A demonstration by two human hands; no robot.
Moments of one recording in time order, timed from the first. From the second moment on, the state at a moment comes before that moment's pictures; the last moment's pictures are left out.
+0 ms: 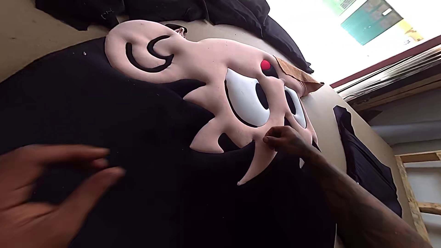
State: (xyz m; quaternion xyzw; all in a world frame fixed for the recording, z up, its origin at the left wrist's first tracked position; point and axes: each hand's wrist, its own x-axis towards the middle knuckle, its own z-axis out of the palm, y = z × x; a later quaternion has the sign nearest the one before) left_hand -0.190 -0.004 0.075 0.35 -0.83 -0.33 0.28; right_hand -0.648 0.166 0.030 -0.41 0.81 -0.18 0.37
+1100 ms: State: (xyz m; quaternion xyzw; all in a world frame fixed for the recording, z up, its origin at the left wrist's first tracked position) left_hand -0.531 -0.016 -0.002 0.13 -0.96 -0.19 -0.16; right_hand -0.664 0.095 0.018 -0.36 0.79 0.05 0.49
